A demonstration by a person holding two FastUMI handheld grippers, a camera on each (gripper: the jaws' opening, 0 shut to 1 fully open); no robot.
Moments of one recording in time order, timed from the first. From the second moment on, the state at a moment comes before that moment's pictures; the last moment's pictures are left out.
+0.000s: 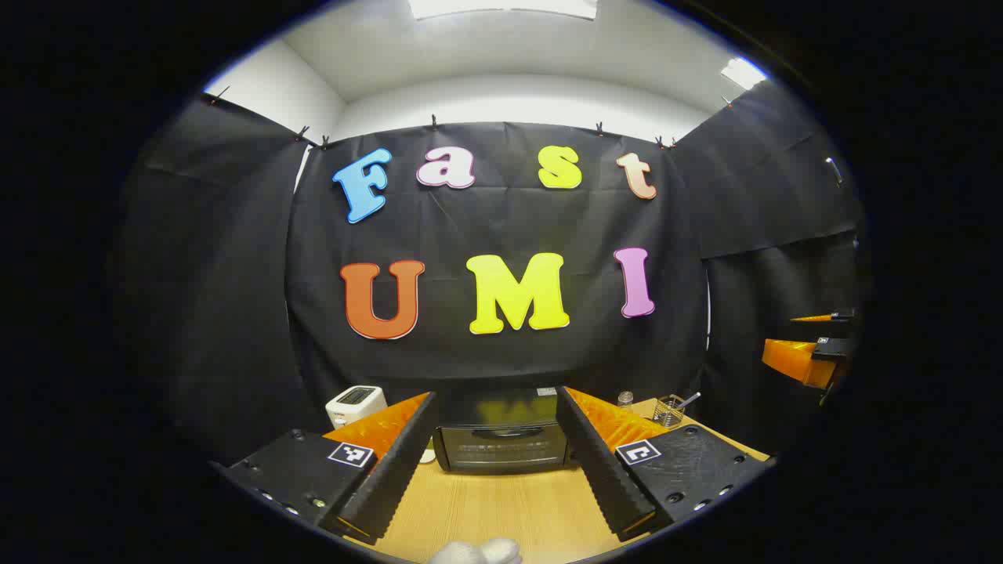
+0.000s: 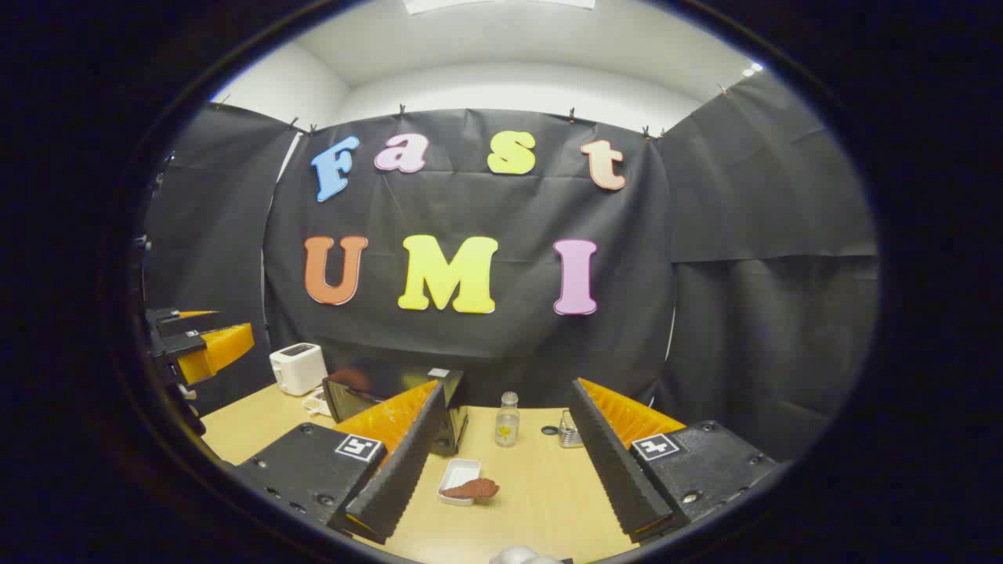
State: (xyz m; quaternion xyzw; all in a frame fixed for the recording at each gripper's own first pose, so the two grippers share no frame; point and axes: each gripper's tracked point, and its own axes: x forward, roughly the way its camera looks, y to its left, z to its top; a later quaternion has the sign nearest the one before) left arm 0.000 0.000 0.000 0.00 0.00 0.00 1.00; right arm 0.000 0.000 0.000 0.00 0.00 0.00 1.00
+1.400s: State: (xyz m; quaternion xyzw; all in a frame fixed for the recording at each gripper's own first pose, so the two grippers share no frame) left arm 0.219 -0.029 -0.142 0.00 0.10 -0.01 0.99; right arm -0.024 -0.072 -0.023 0.01 0.06 -0.10 0.99
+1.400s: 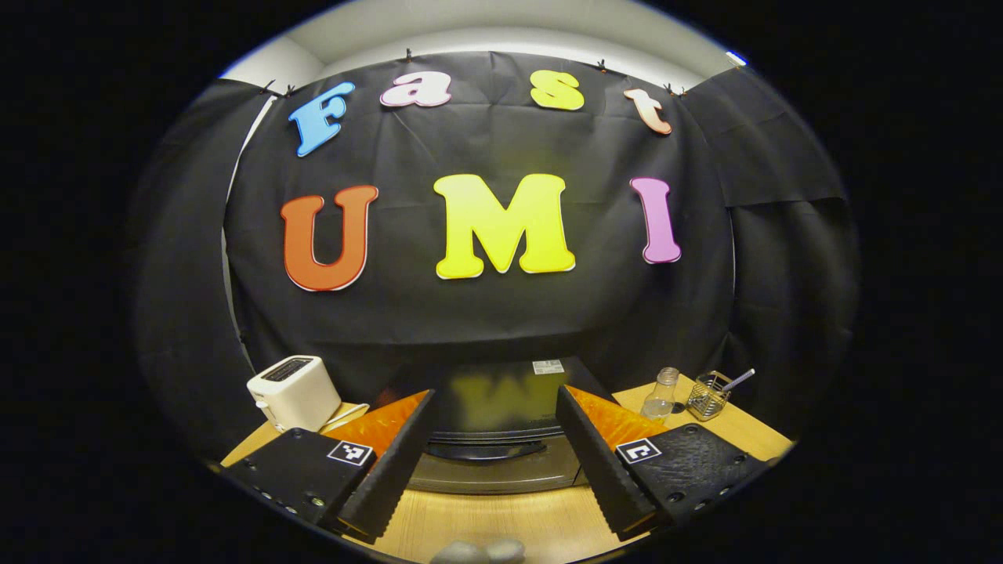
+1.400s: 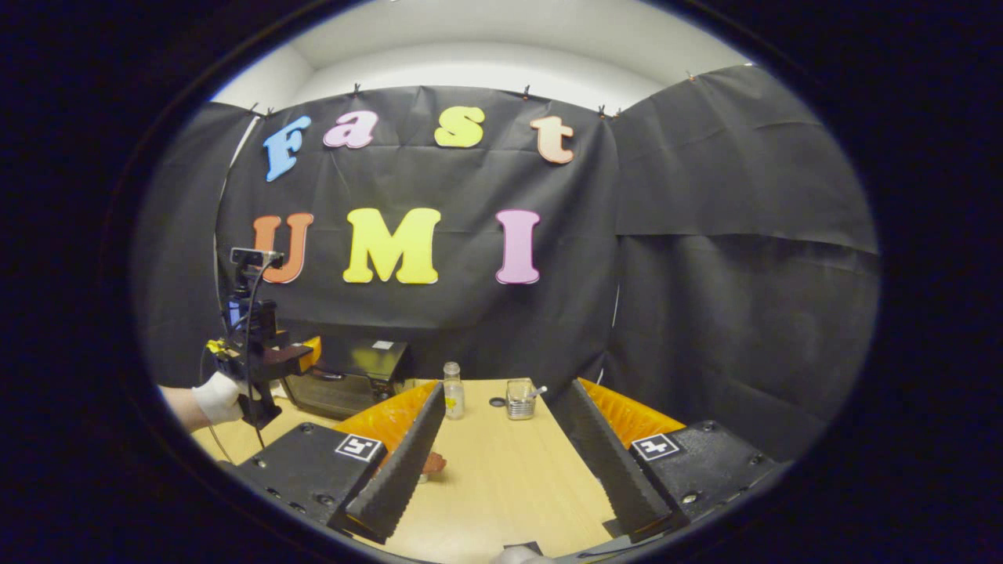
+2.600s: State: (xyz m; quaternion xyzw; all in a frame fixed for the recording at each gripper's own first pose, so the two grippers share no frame) left arm 0.203 -0.016 -0.231 -0.01 0.18 -0.01 0.98; right arm -0.016 -0.055 -0.050 0.04 0.10 -0.09 0.99
